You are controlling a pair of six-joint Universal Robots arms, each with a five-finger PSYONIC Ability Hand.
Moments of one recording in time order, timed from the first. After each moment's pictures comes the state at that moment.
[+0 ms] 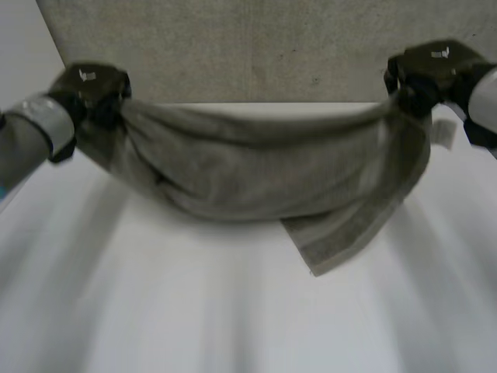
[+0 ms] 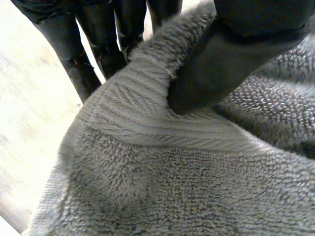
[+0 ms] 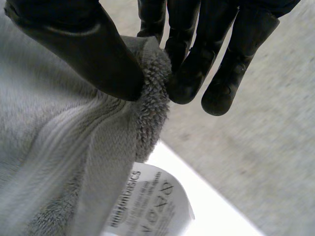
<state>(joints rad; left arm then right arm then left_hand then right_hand) 4.55 -2.05 -1.04 3.04 -1.25 3.44 1.72 -1.12 0.87 0.40 1.17 2.77 1.28 1.33 1.33 1.36 1.14 1.33 1.29 1.32 1.33 1.16</state>
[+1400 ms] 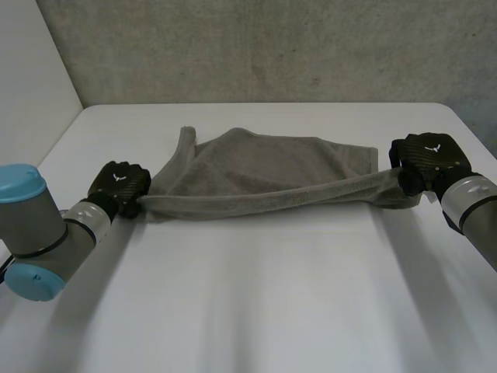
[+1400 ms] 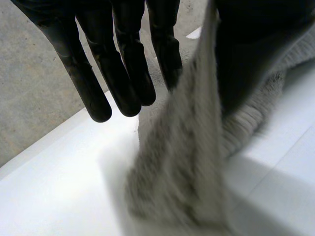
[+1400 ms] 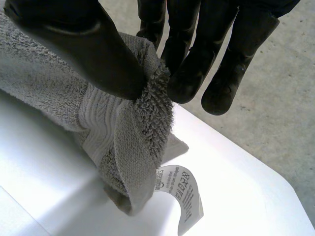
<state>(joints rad) 4.57 -2.19 -1.60 3.56 -1.25 3.52 1.68 -1.22 1.63 -0.23 1.28 2.82 1.02 1.02 1.00 1.00 0.82 1.33 1.29 1.33 1.34 1.17</state>
